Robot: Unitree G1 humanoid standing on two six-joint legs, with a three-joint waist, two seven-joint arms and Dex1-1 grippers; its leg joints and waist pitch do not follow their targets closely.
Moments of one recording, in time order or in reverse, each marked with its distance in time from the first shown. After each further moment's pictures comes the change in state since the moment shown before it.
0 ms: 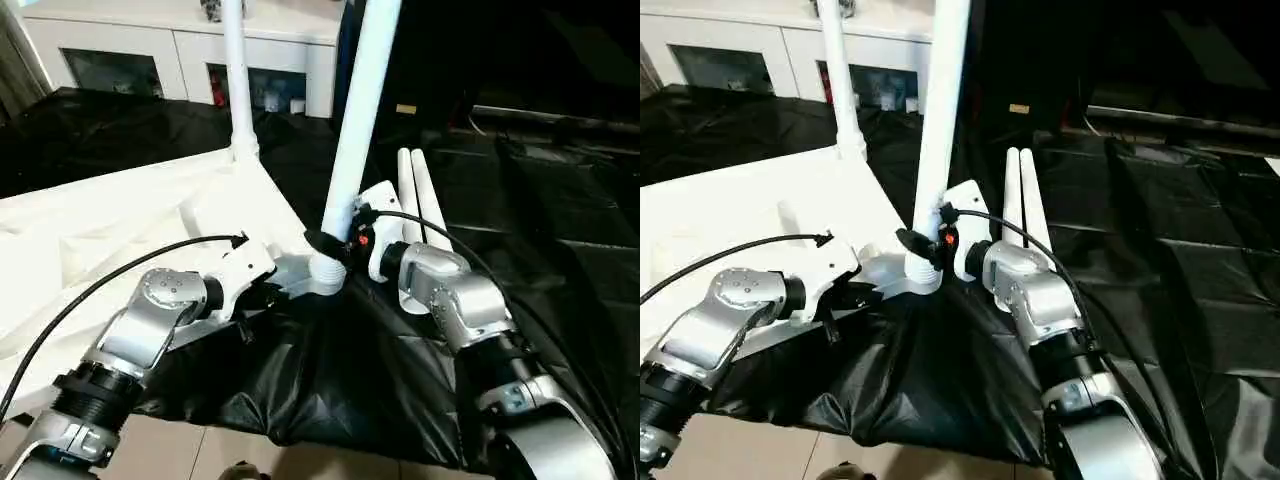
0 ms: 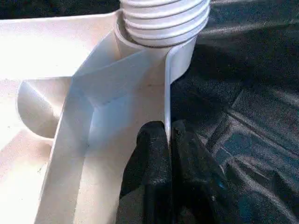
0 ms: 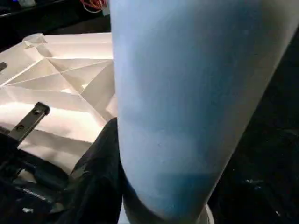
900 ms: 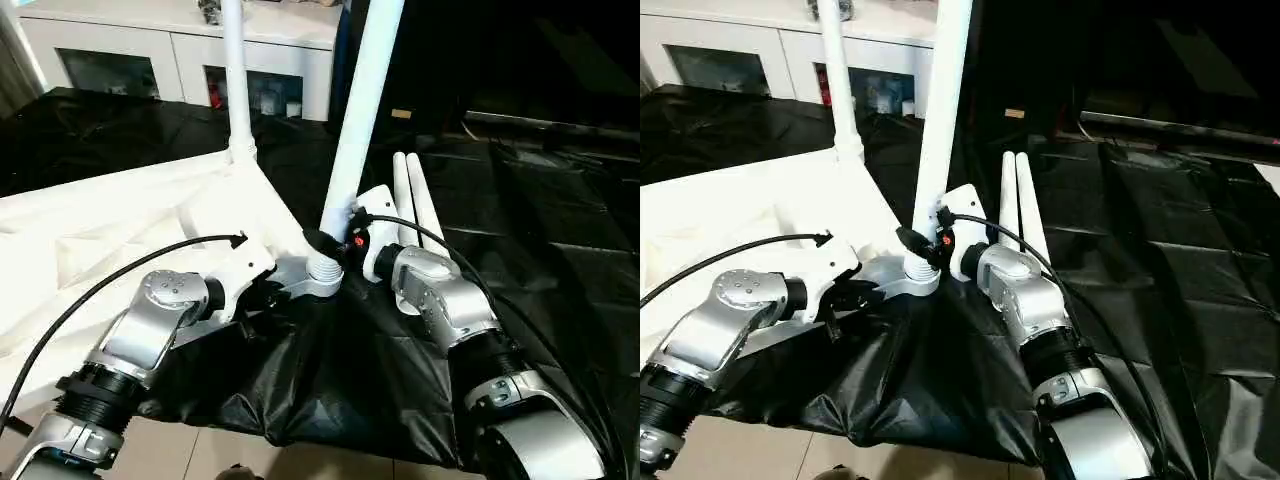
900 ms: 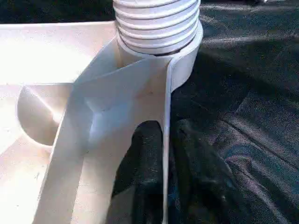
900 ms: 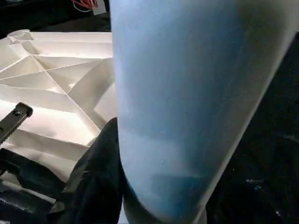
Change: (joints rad) left arm 0.006 0.003 0.012 -0.012 0.009 0.047 0.022; right arm -0.018 0.029 -0.003 0.101 -0.050 -0.115 -0.010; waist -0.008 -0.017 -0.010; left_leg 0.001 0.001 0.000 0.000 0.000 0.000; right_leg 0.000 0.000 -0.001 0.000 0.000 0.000
